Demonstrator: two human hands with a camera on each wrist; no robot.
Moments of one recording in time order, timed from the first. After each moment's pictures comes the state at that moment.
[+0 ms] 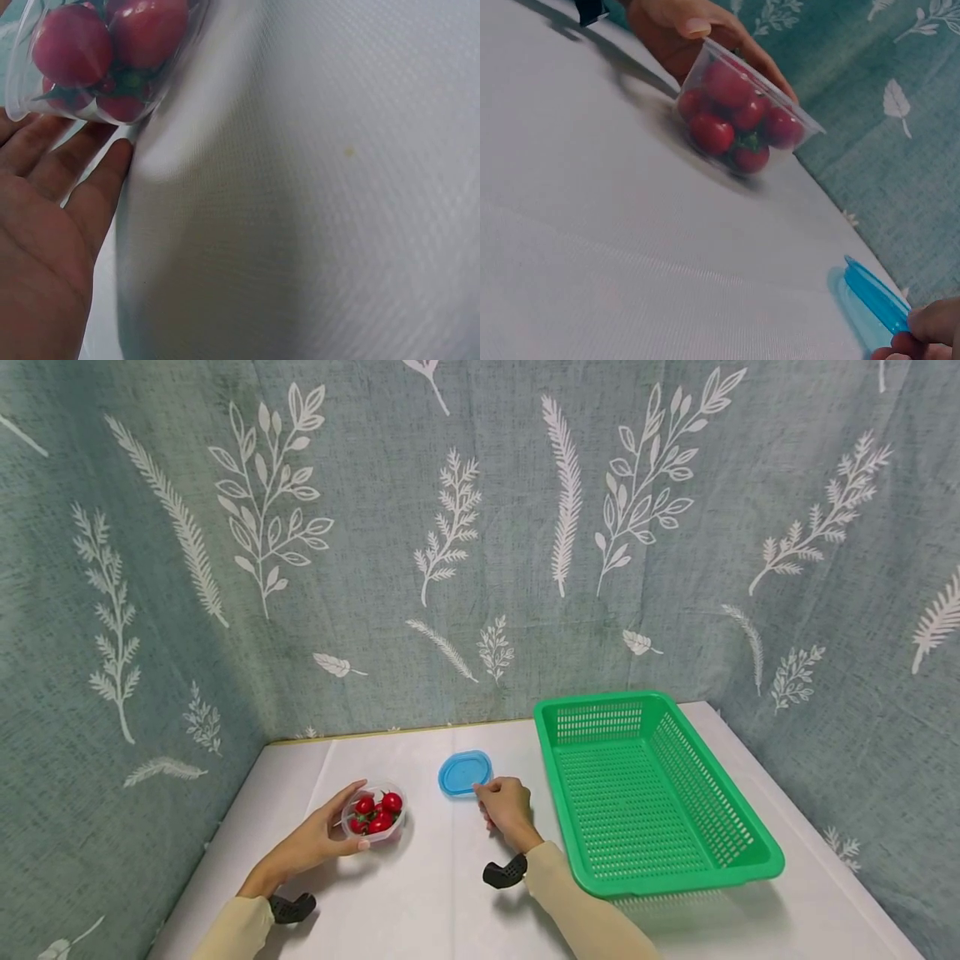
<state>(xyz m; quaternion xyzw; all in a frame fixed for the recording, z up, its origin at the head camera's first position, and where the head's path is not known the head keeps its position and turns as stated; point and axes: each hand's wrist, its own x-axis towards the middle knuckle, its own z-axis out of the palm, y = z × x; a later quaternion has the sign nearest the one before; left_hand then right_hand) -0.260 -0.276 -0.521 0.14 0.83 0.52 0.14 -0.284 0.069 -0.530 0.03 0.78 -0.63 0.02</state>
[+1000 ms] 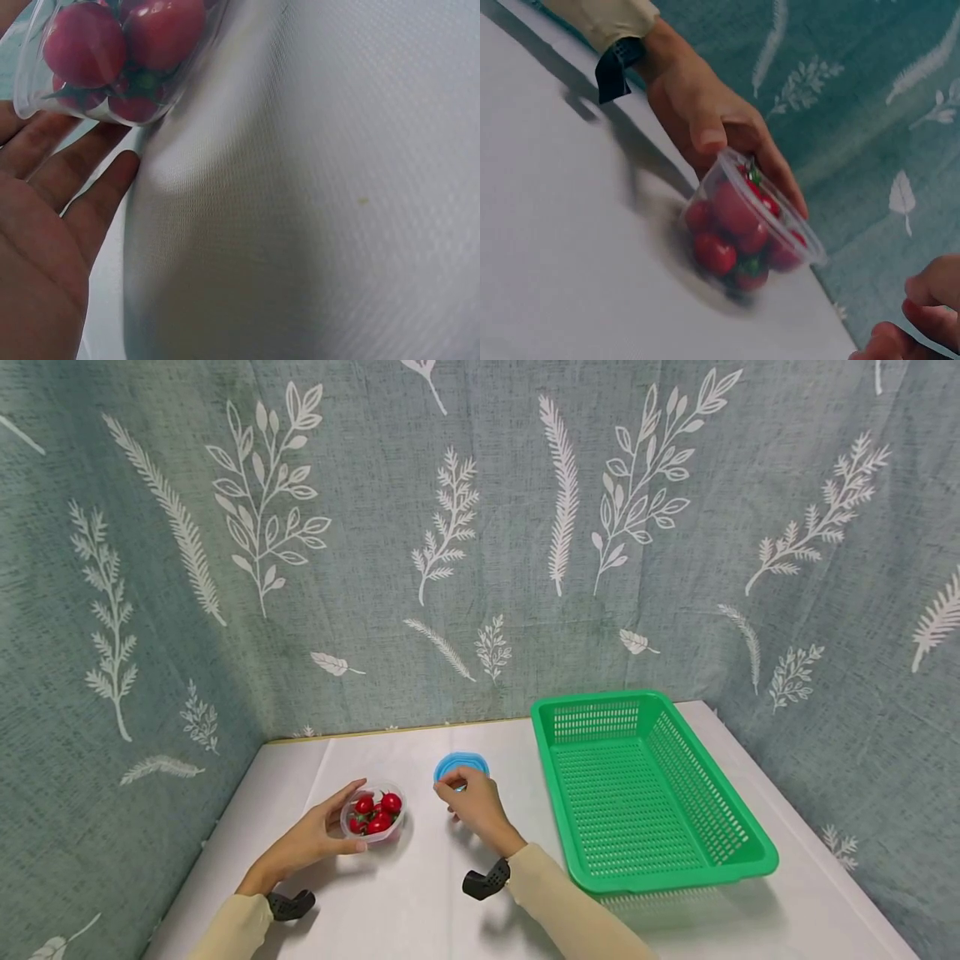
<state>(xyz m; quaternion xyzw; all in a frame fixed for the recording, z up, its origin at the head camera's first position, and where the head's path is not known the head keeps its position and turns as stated) -0.259 -0.271 -0.516 0.13 0.84 0.51 0.13 -0.268 0.043 -0.493 -0.12 0.79 -0.61 0.03</state>
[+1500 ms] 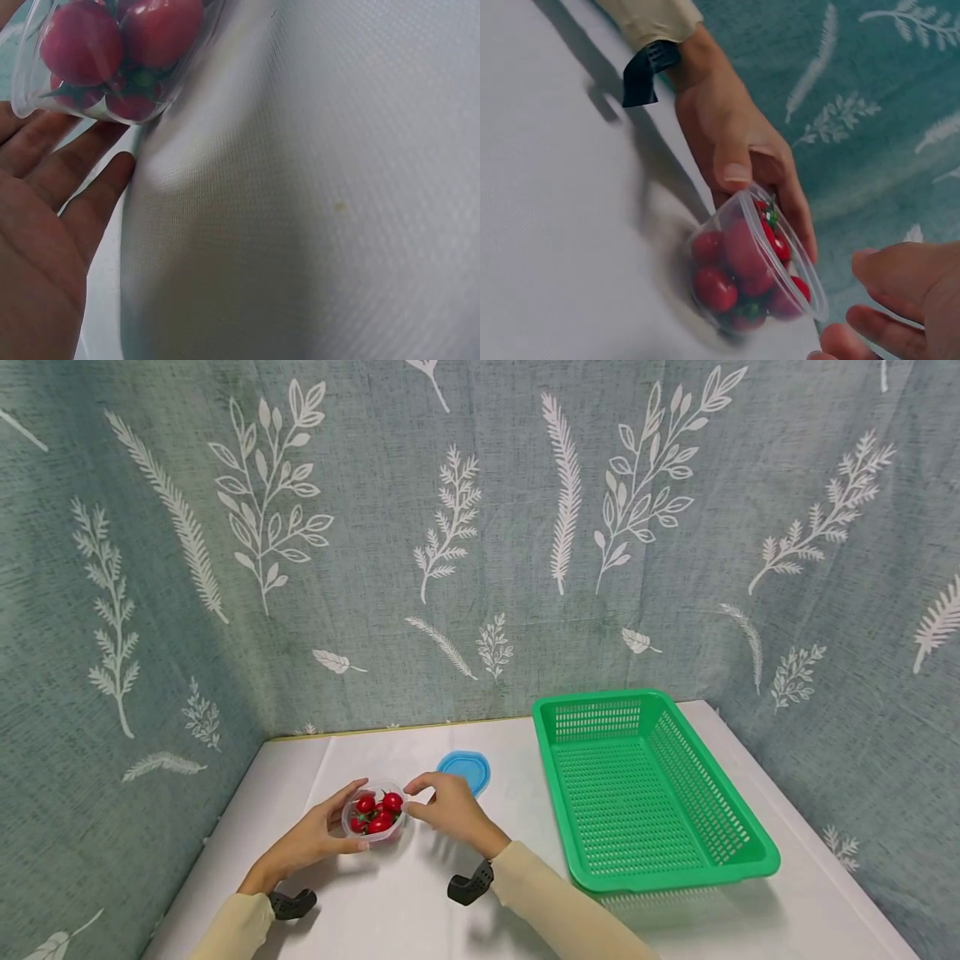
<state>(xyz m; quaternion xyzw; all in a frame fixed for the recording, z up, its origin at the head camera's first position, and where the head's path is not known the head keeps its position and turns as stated) -0.257 -0.268 -0.519 0.12 0.84 0.51 0.12 -0.261 0.016 -0.476 -0.24 0.83 -0.50 0.03</state>
